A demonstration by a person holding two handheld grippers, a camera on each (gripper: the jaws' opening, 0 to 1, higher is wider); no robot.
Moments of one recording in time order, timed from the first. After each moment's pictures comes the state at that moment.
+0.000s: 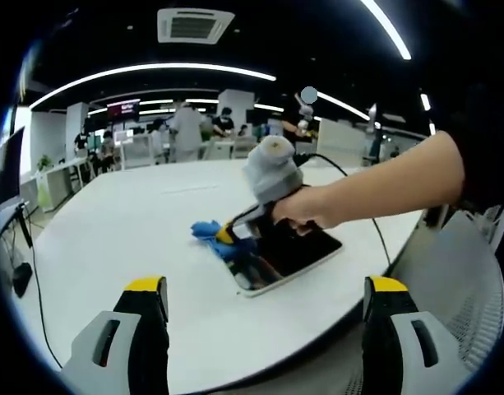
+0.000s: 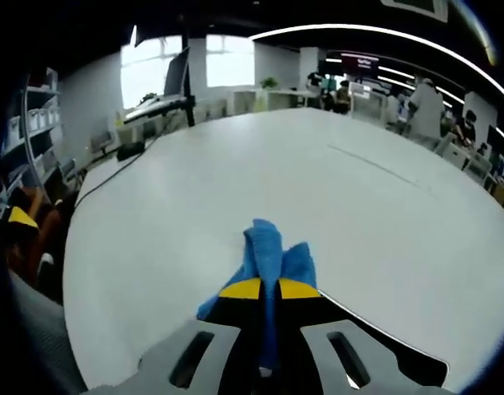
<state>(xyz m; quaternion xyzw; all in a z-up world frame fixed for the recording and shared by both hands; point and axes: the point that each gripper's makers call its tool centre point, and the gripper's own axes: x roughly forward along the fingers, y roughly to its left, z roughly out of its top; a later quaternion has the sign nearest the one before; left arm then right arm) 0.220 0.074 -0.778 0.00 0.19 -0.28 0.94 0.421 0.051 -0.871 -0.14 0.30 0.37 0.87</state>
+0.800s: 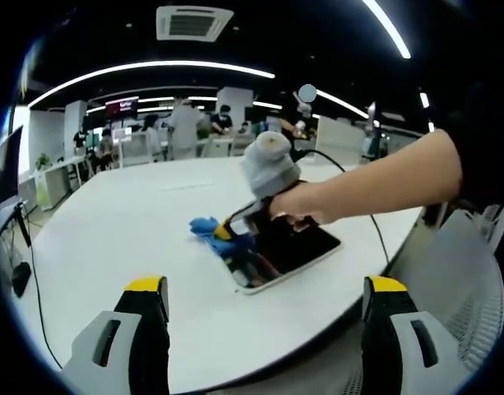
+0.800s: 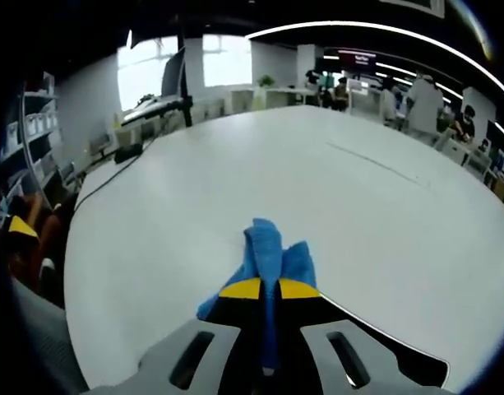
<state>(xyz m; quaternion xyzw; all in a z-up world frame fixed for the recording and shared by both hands) 0.219 0.073 -0.781 0.01 0.19 -0.28 0.94 0.420 0.050 -0.871 -0.14 0.31 0.37 0.87</state>
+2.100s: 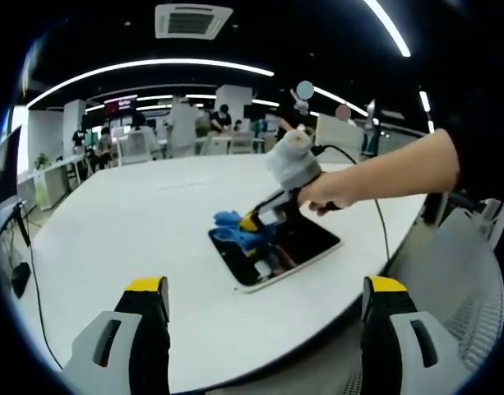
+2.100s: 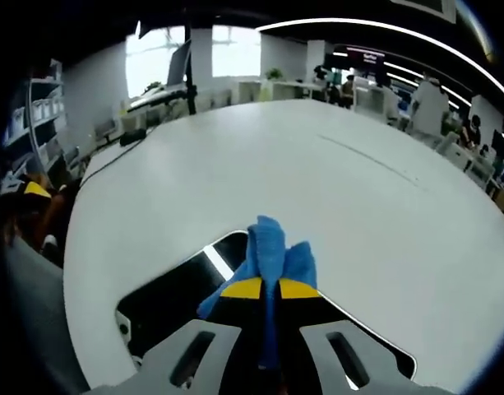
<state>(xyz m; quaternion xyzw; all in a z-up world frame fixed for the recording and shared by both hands) 0.219 0.072 -0.782 0.01 0.20 -0.28 0.94 0.413 0.000 -0.869 -0.17 0.31 0.38 0.85</state>
